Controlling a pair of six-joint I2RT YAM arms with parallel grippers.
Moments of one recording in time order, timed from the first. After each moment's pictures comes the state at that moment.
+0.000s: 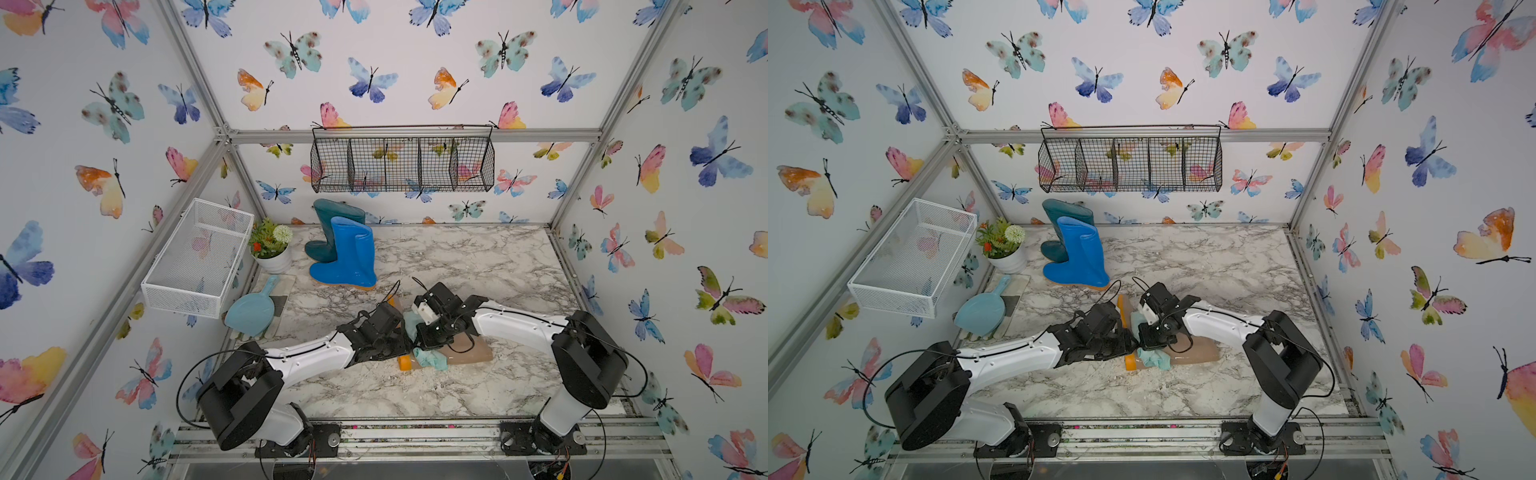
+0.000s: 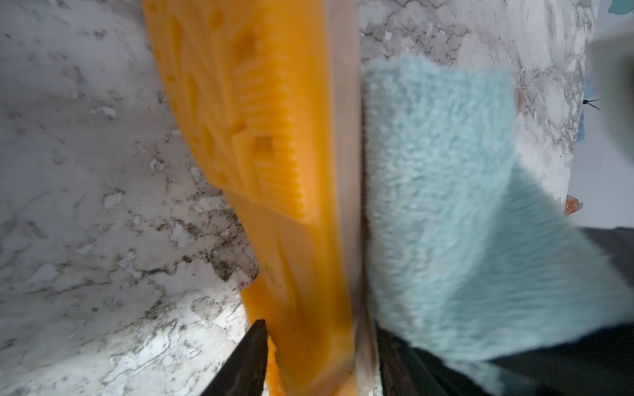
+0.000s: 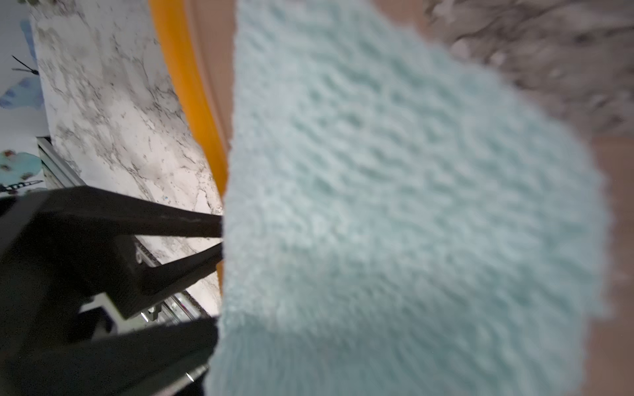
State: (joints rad) left arm -0.86 1.43 0.72 -0.22 0.13 -0.99; right arm 0.83 1.71 1.05 -0.52 -0.38 0.51
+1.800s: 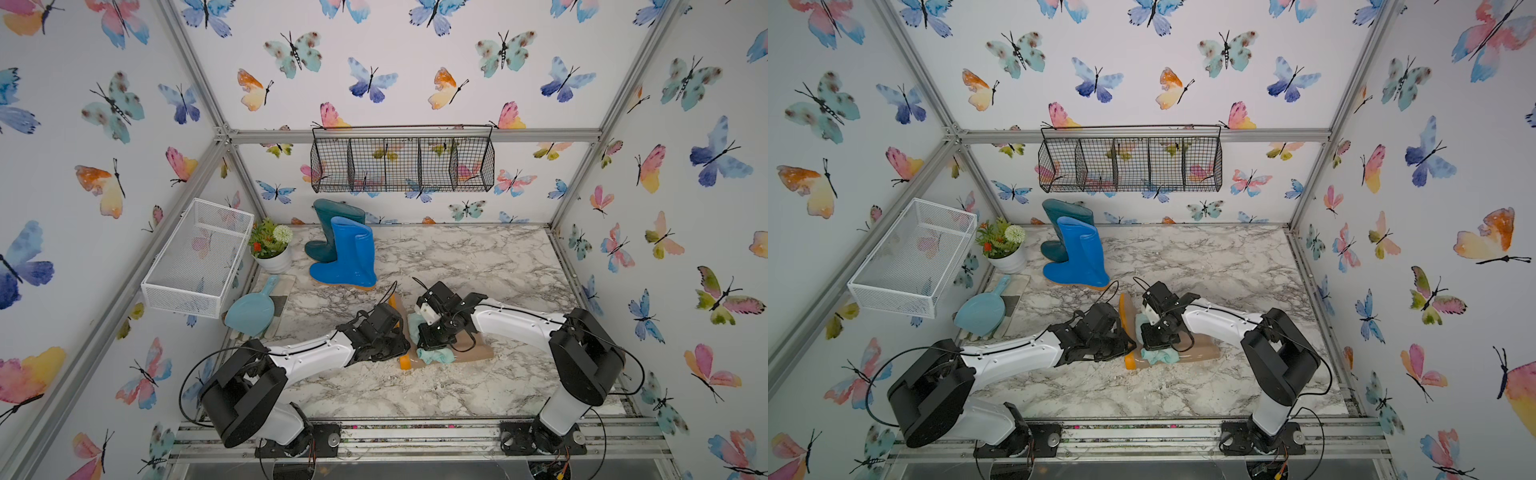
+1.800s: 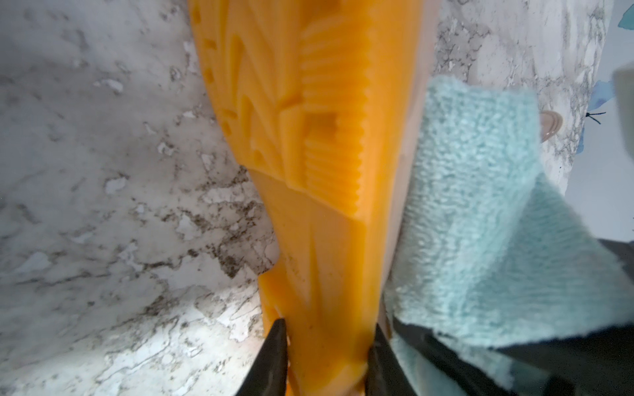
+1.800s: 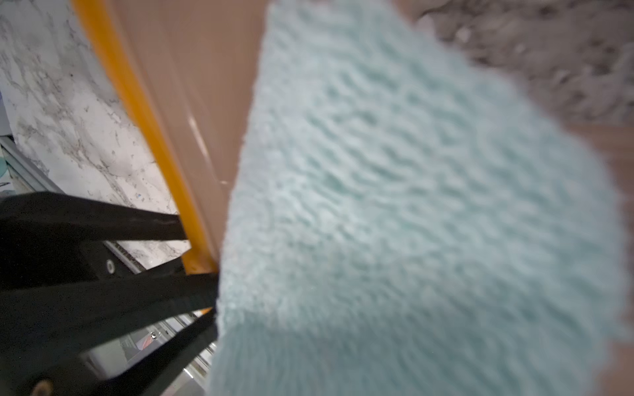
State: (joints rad) left arm -0.83 1.44 0.71 -0.21 0.16 -1.02; right arm 0.77 1.69 1.06 -0.61 -0.33 0.48
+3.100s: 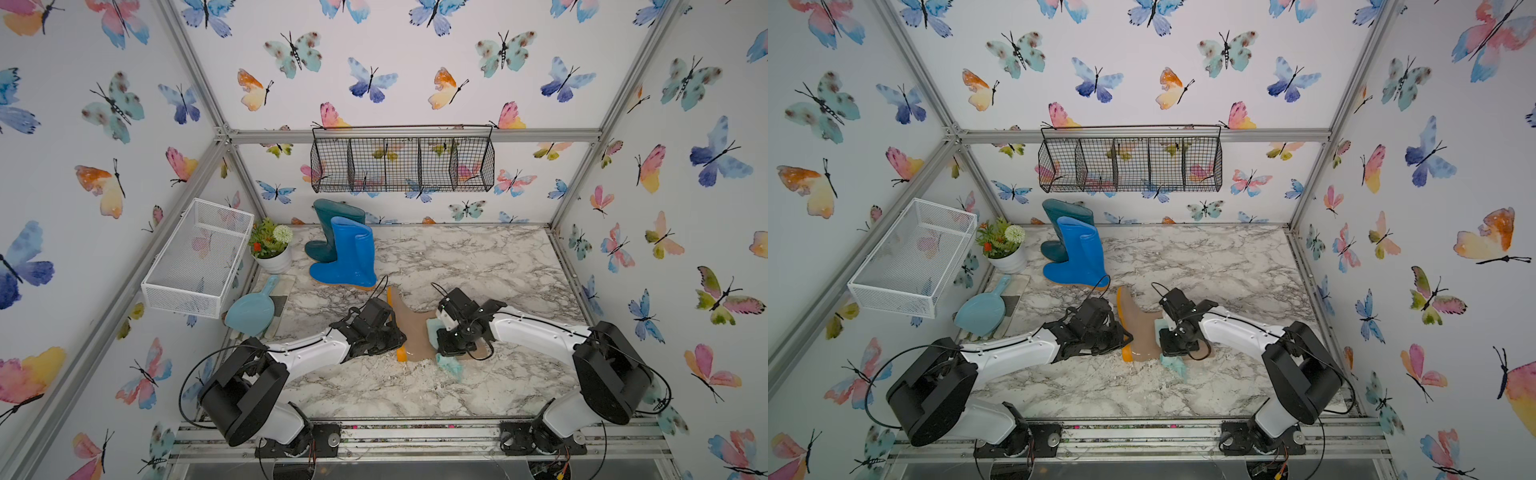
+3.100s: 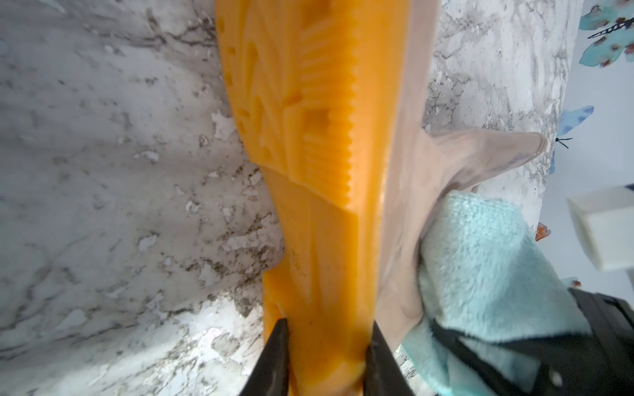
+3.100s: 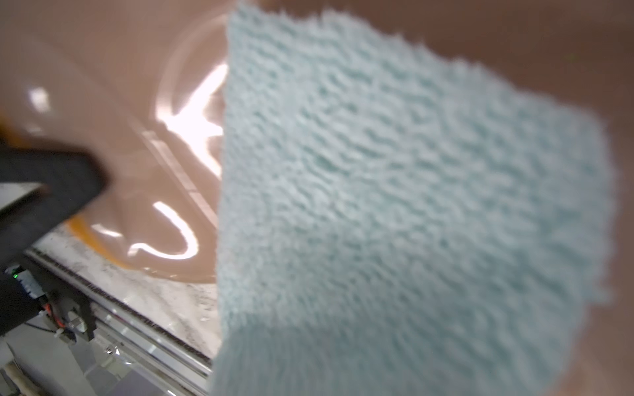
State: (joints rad) left arm -0.75 1.45 0.69 -0.13 0.20 -0.99; right arm 0.83 1.60 0.99 -0.65 -0.25 0.53
